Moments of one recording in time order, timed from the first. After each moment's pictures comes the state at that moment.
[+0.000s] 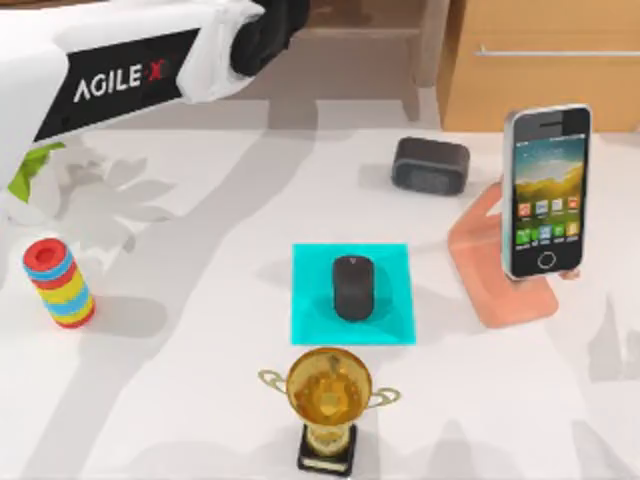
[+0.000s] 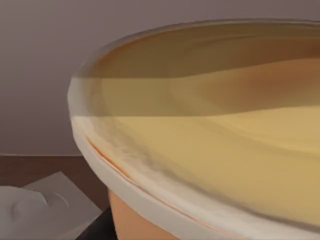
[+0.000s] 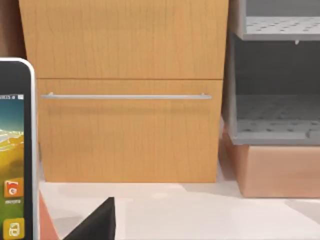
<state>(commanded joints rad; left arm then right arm) -0.52 2.16 1.69 0.36 -0.47 -0.05 0.00 0.00 0.00 0.00 0.00 0.00</state>
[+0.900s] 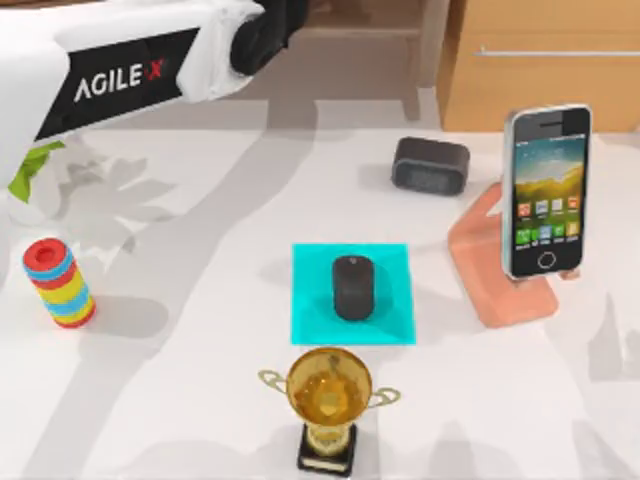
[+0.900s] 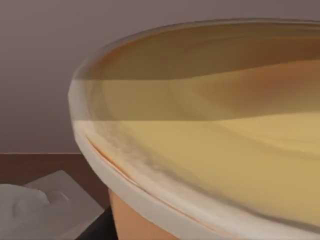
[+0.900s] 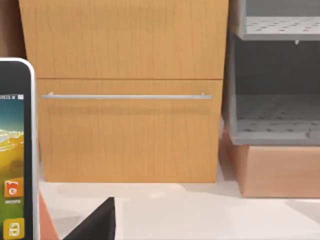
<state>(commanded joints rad) -0.52 2.16 1.69 0.36 -0.47 -0.05 0.00 0.00 0.00 0.00 0.00 0.00</state>
